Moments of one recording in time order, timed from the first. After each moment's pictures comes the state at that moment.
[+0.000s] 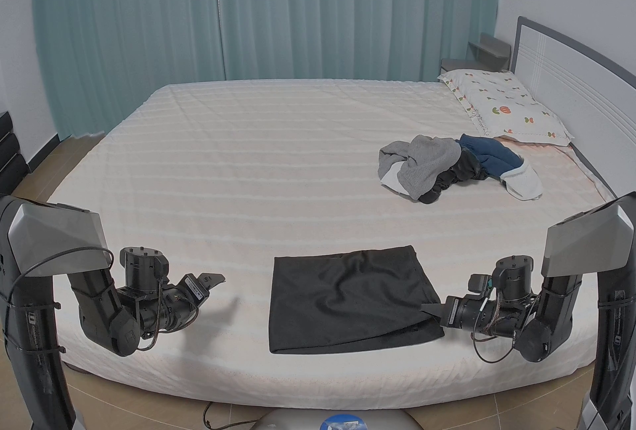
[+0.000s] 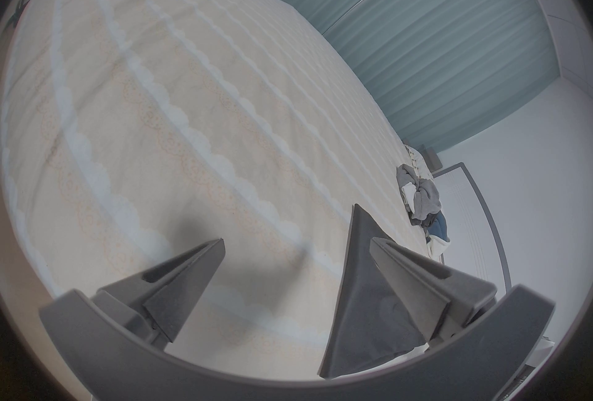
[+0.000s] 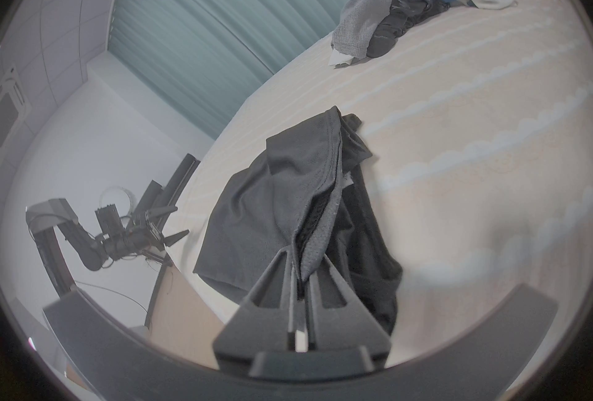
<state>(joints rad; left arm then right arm) -0.16 2.26 -0.48 -1.16 -0.15 -0.89 0.28 2.35 -0.43 -1.40 0.37 0.53</state>
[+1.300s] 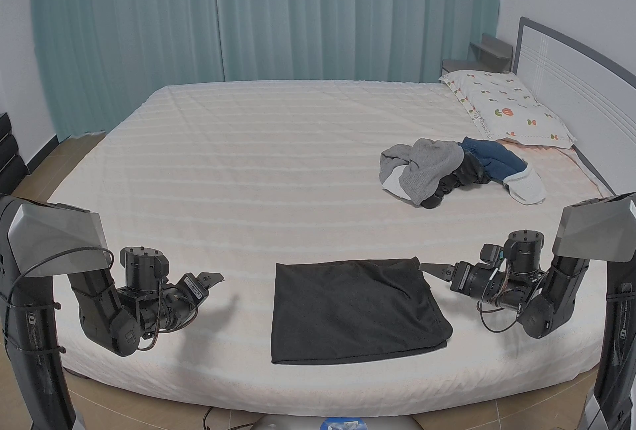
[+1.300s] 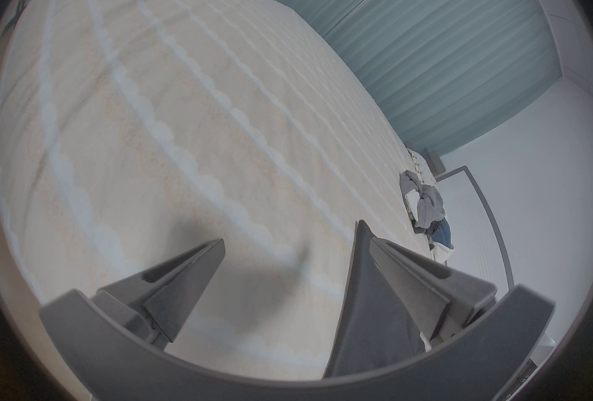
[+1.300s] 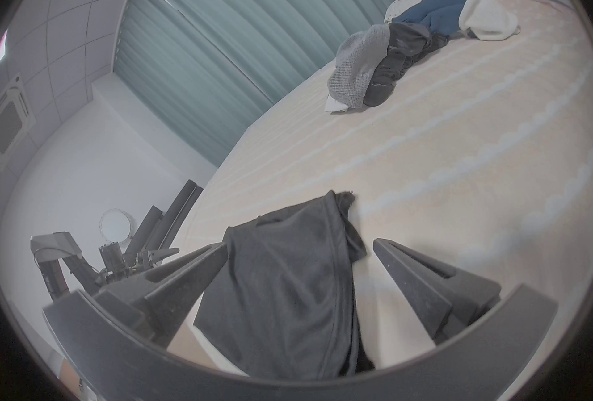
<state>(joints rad) -0.16 2.26 -0.48 -1.16 -0.12 -0.89 0.19 2.33 -0.57 -1.36 0.39 0.57</state>
